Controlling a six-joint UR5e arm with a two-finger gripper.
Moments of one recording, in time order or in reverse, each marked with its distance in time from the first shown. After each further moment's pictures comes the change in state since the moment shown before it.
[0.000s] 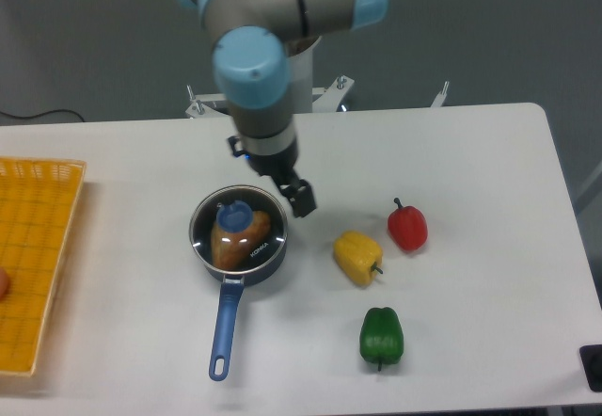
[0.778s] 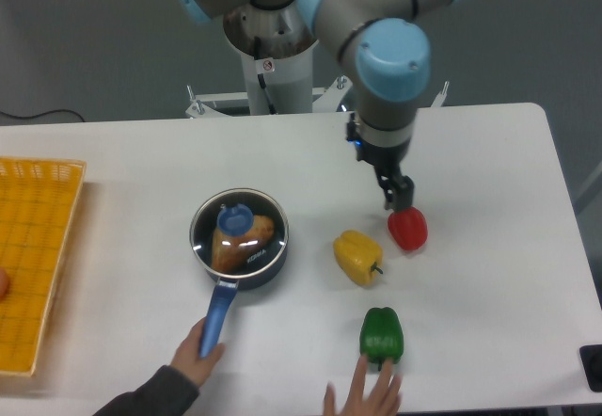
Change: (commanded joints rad) arm 0.199 -0.107 0.098 0.003 -0.037 0.352
